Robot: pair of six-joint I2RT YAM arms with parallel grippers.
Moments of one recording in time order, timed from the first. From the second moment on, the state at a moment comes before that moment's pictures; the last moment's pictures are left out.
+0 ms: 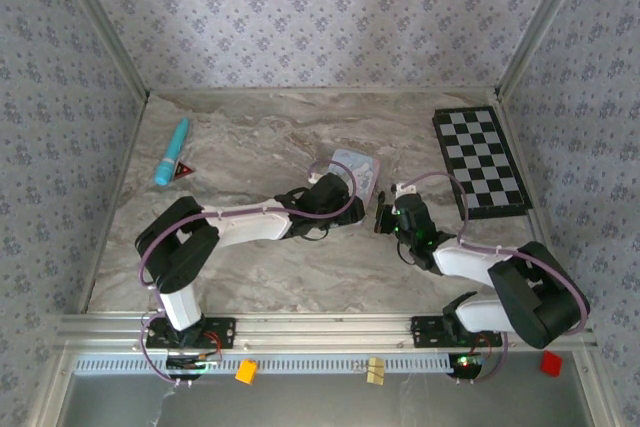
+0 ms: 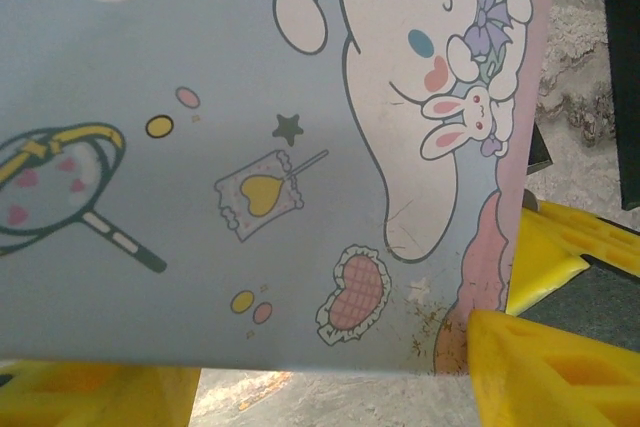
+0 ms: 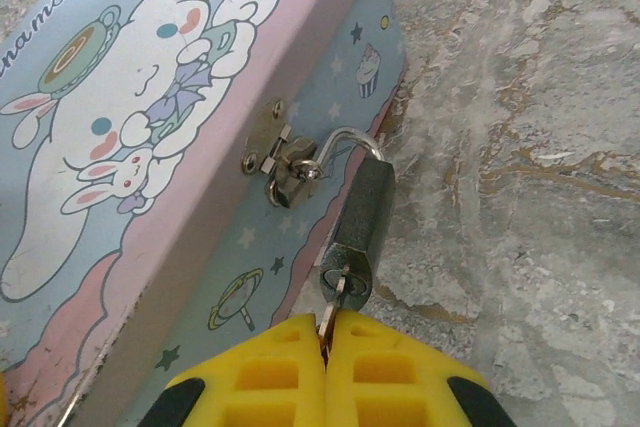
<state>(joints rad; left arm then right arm) -0.96 1.76 1.06 -0.10 -0.05 -1.02 0.52 1.30 0.33 0.38 0.09 0.48</state>
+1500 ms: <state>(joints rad) -0.90 1.62 0.89 -0.08 -0.05 -1.04 0.31 1.69 0.40 0.78 -0.36 0.73</state>
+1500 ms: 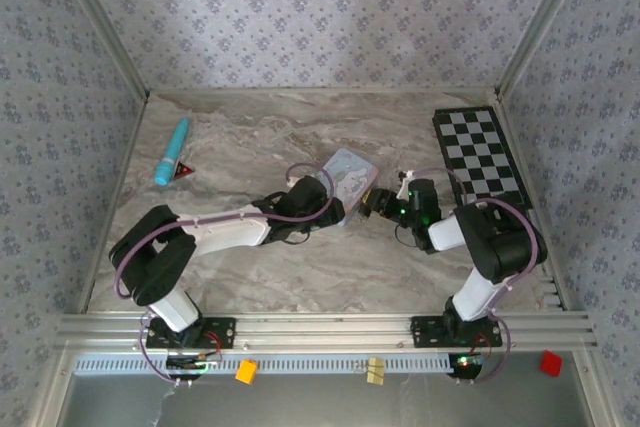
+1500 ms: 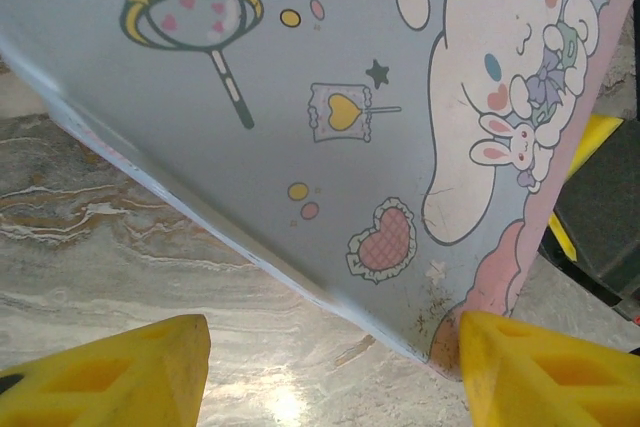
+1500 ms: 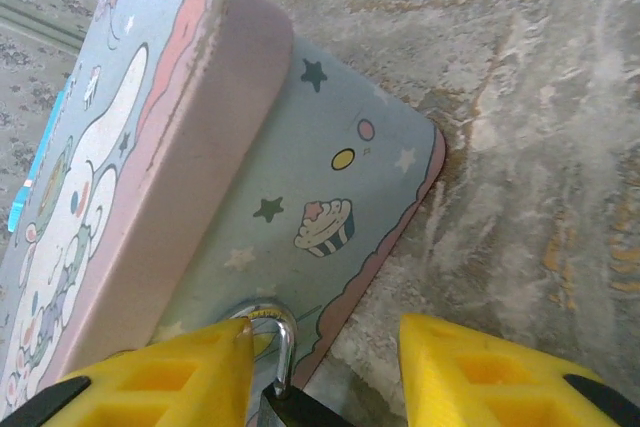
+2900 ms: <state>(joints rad) -0.83 1.55 0.80 -0.15 -0.05 -1.04 0.42 1.66 0.46 0.65 -0.19 0.58</state>
